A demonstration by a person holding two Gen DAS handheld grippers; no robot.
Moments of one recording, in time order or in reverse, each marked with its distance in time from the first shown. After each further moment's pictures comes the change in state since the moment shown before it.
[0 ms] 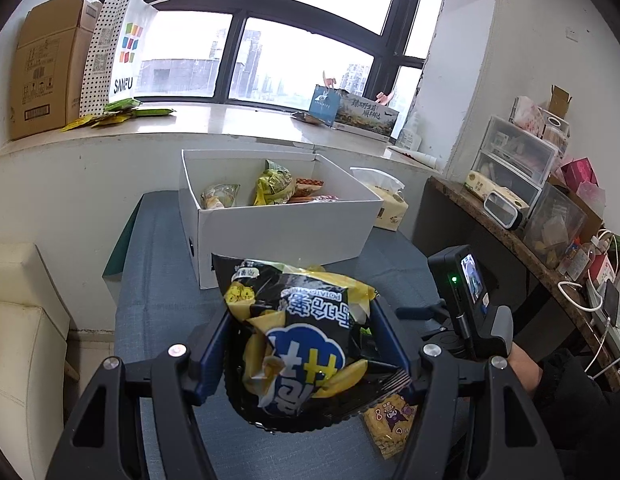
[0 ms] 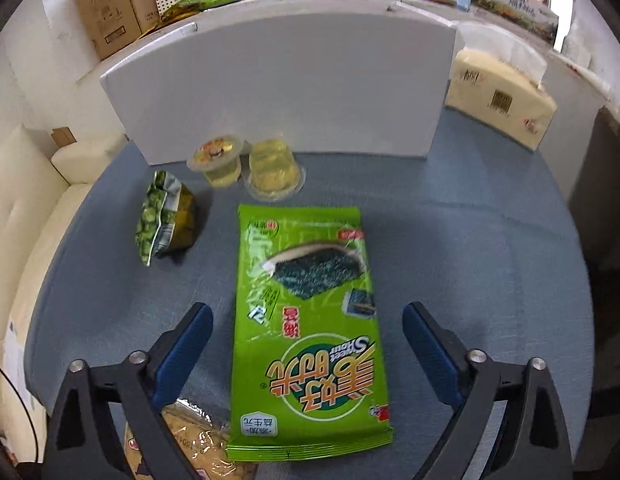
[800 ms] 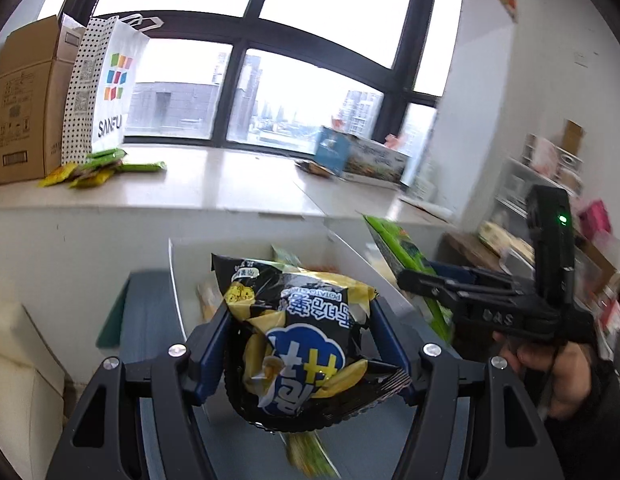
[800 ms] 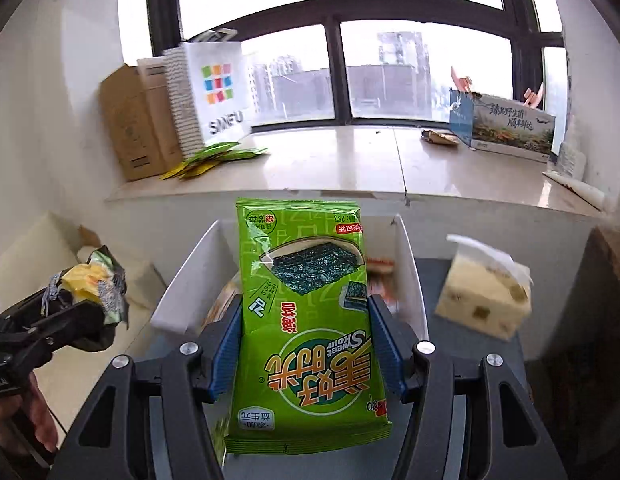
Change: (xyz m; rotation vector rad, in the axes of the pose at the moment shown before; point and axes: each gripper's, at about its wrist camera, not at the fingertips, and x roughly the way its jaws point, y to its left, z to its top) left arm 0.075 0.026 0.131 -0.010 -0.113 0.019; right arm -0.107 -0.001 0.157 -0.003 -0.382 0.033
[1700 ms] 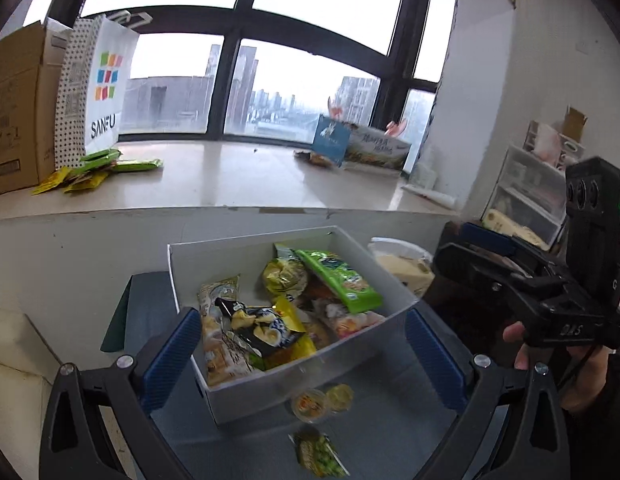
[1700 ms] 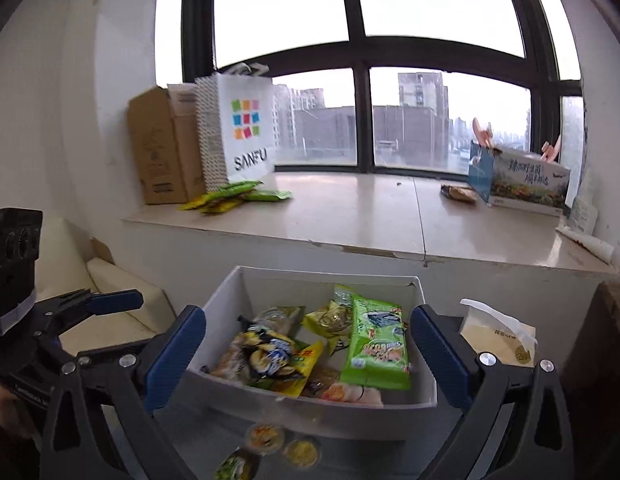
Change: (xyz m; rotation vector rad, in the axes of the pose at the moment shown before) left arm -0.012 -0.009 -0.002 0.034 0.036 -0.022; right arm -0.035 0.023 0.007 -0.103 -0.183 0.057
